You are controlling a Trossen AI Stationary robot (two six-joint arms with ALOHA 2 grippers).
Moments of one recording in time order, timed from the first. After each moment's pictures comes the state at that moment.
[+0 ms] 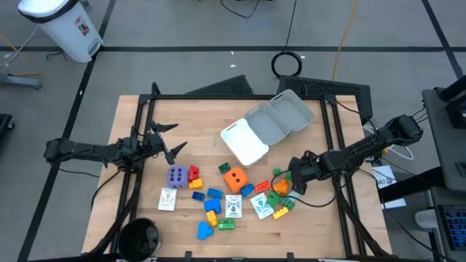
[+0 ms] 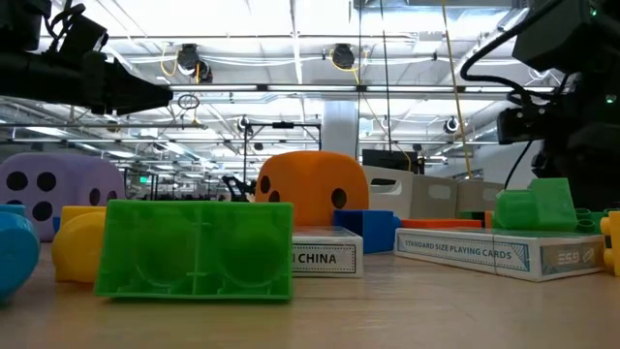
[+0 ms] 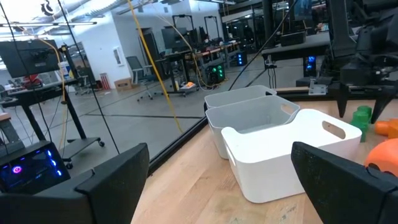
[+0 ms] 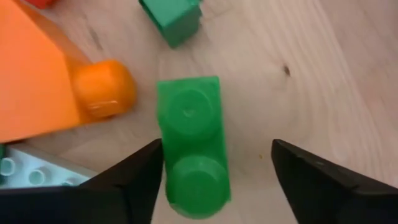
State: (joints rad) left arm -0.03 0.28 0.02 0.31 -0.52 0.20; right arm 0.34 1.21 0.50 -0.58 0.21 0.74
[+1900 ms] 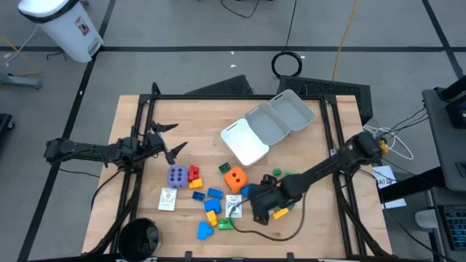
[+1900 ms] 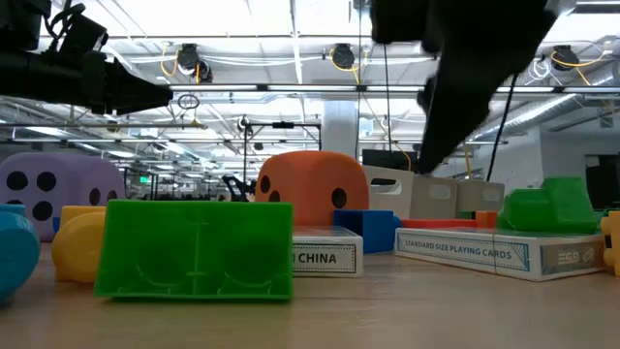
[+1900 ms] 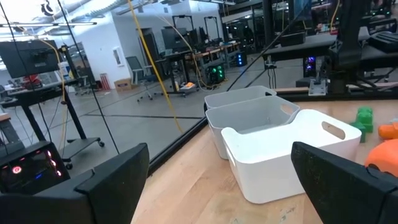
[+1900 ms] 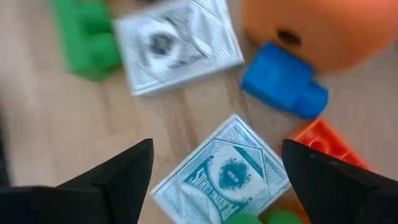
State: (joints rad) left arm -0.03 0.28 0.02 0.32 -0.52 0.20; right arm 0.46 1.83 1.26 -0.59 0.15 0.78
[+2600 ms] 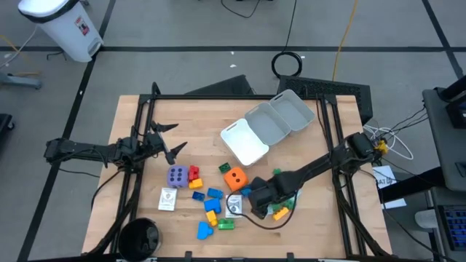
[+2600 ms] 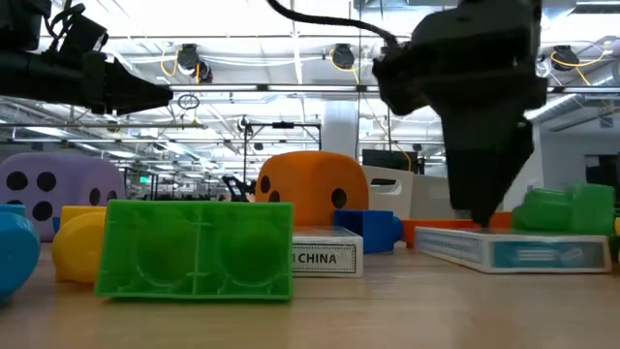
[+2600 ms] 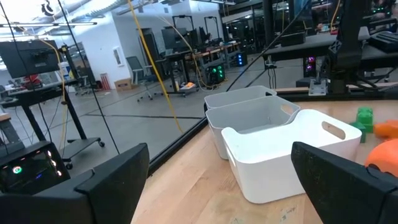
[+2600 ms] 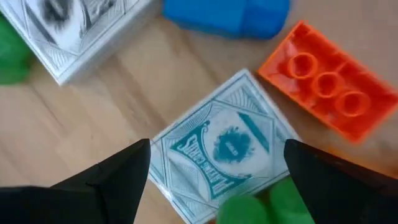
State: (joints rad) left arm -0.03 0.28 0.02 0.32 -0.52 0.20; right arm 0.40 1.84 1.26 -0.71 0.02 1.05
